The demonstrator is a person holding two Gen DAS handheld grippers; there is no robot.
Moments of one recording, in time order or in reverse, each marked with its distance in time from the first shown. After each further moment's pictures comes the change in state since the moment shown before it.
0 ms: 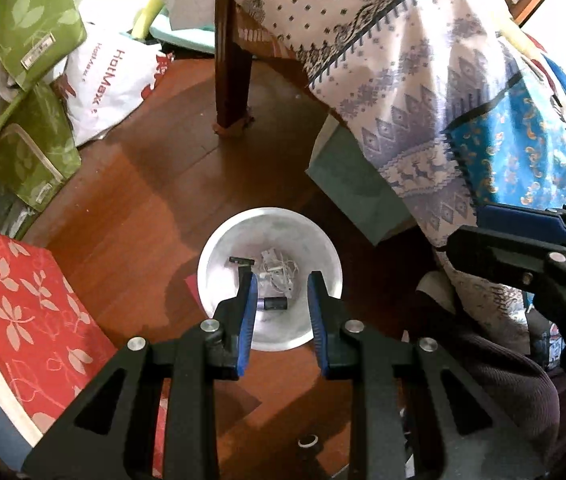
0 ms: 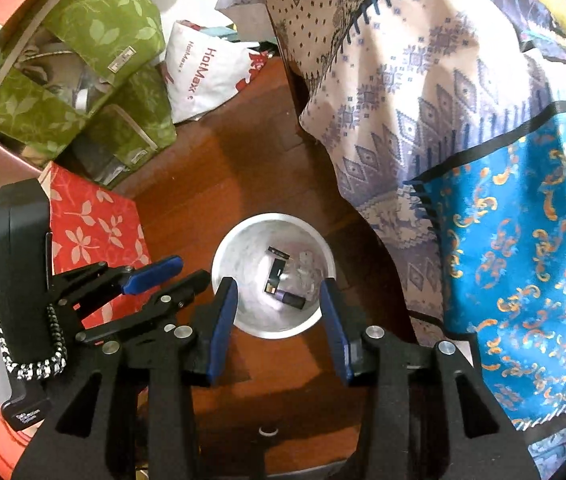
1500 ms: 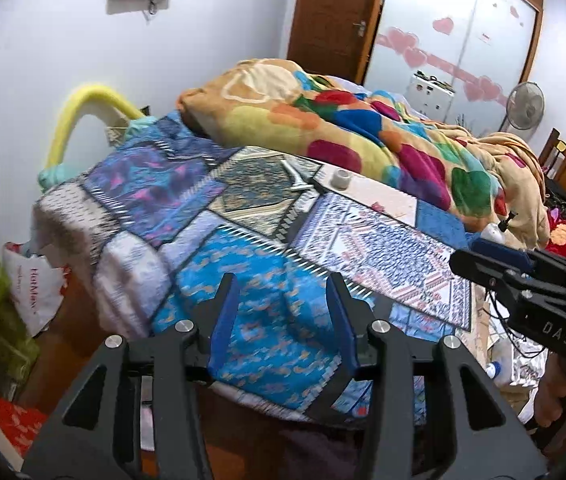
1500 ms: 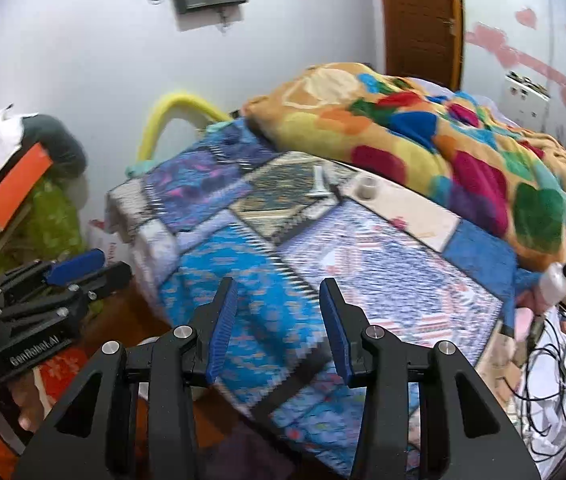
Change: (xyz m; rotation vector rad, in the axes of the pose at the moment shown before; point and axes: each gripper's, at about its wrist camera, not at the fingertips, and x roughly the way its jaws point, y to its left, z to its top) left arm -0.189 -0.312 0.046 0.386 -0.394 -0.195; right arm -0.282 -0.196 -0.131 0.326 -0.573 -0.288
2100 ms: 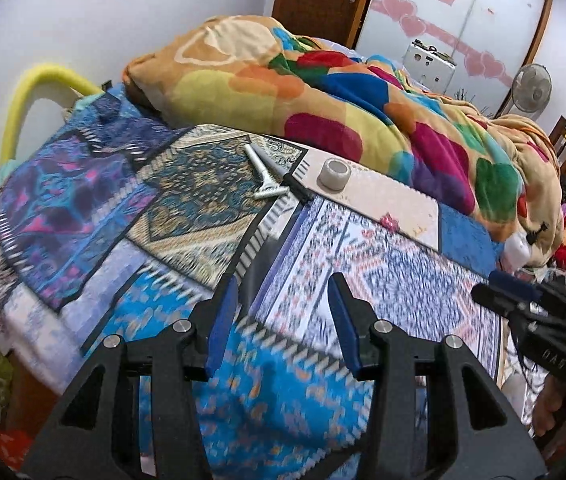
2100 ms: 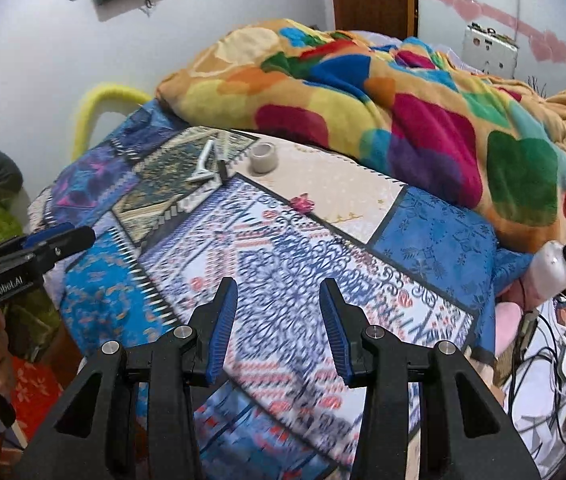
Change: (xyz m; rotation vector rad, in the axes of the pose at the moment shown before) left arm 0.167 -0.021 0.064 0.003 0.126 -0.058; right arm 0.096 -0.116 0.015 0.103 0.107 -0.078
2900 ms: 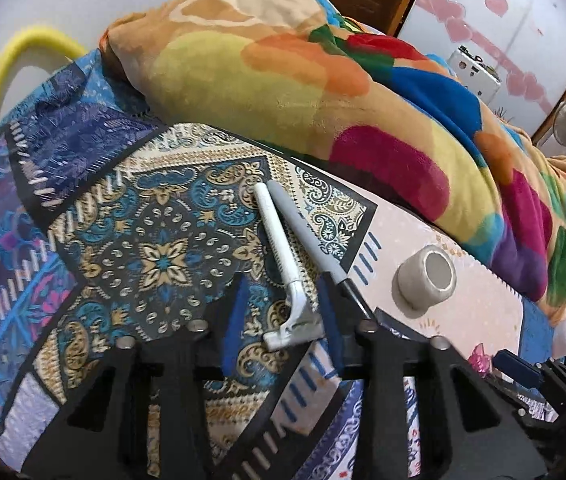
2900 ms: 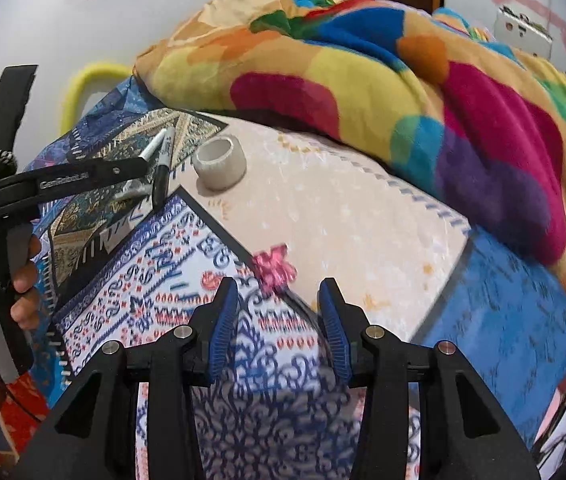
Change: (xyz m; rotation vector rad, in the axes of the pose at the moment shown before) left arm 0.162 0.032 0.087 -0.118 0.053 0.021; right arm 0.103 -0.026 0.046 -0.052 0.057 0.046
